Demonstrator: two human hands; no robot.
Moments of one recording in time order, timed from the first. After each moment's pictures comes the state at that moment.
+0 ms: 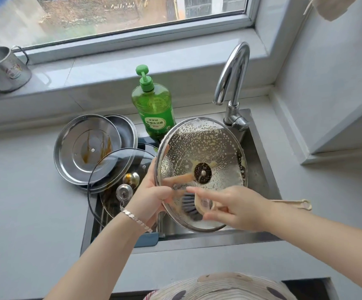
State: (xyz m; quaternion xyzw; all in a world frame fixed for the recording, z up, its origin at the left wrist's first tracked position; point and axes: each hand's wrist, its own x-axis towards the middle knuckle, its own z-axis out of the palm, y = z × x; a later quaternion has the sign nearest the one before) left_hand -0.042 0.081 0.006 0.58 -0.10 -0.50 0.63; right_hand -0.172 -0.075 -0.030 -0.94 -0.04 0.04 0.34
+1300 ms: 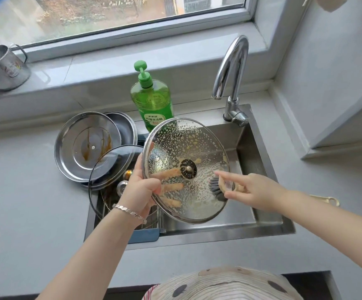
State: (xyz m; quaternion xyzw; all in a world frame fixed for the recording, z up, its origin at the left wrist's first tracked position) left_hand -0.031 0.090 0.004 0.61 -0.04 -0.48 0.63; right_hand -0.188 -0.118 -0.055 -0.92 0.09 0.13 0.35
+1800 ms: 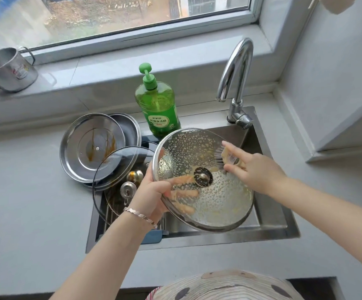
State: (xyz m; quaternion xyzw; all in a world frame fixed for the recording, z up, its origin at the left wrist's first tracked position) left_hand -0.042 0.086 0.002 0.55 -0.02 -0.52 0.65; right_hand -0.159 -0.128 -0.041 -0.93 0.22 0.07 0.27
